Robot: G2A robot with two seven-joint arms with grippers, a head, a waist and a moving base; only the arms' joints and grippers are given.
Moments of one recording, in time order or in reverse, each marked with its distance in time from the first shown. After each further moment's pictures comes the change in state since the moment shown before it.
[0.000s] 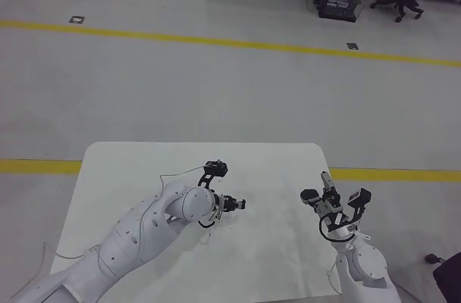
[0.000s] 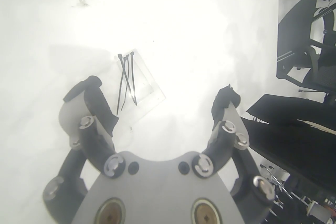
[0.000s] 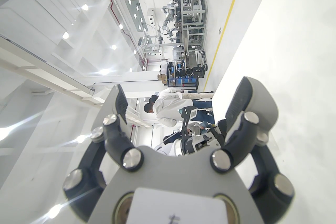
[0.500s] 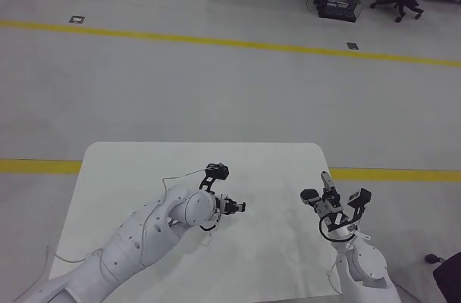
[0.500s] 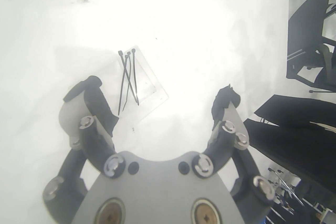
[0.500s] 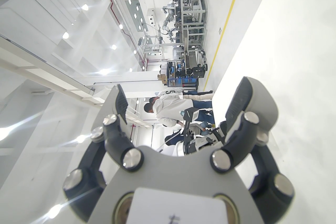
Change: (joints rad) left arm 0.025 -0.015 0.001 -0.010 0.076 0.000 -0.003; right arm 0.000 0.000 0.000 0.000 0.000 0.000 0.000
